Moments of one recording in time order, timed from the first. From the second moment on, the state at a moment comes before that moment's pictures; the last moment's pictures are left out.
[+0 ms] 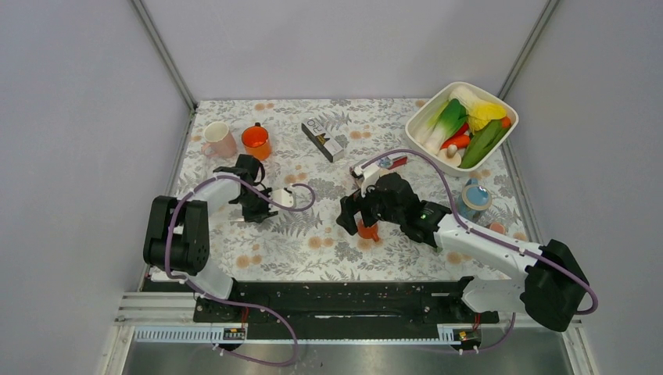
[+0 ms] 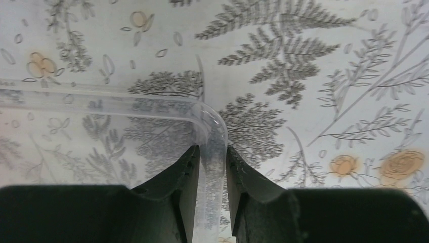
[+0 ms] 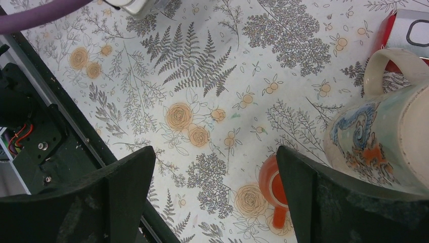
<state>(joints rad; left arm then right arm) -0.14 1.61 0.92 -0.75 0.28 1.28 0.83 1.23 0.79 -0.07 -0.11 0.23</state>
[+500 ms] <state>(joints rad) -0.16 1.48 0.97 -0.96 0.32 1.15 0.83 1.19 0.76 -0.07 -0.10 0.24</state>
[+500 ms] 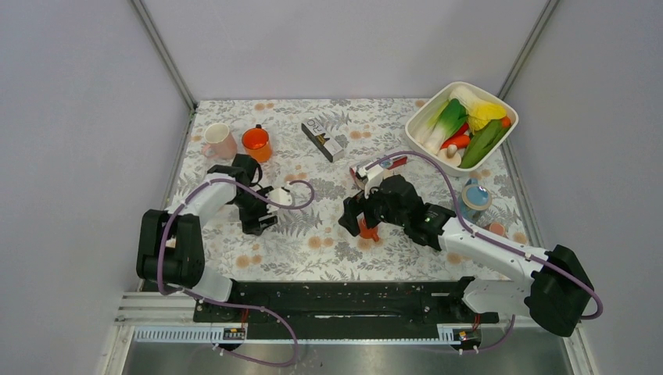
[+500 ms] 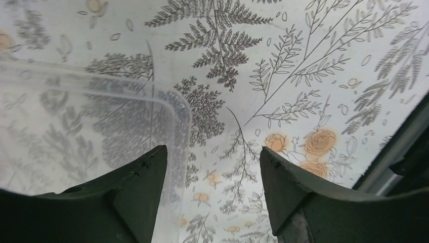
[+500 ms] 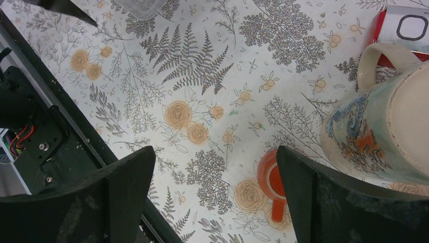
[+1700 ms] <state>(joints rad) 0.24 2.24 2.08 -0.77 0.01 0.52 0.82 1.32 0.78 -0.07 -0.09 0.16</state>
